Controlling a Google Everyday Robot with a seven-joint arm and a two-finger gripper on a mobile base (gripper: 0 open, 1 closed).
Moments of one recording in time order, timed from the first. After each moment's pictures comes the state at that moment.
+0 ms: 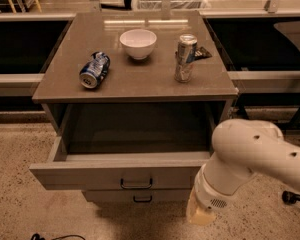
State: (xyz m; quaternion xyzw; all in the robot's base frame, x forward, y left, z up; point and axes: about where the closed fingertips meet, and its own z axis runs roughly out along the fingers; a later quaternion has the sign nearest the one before) arm 0.327 -0.114 0.656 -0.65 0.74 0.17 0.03
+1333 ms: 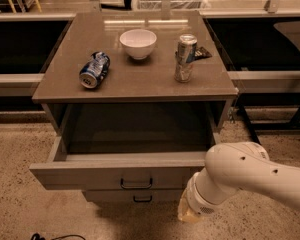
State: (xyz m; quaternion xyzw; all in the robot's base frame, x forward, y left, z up) arm 0.353 -0.099 0.593 -0.66 0.74 0.14 0.09
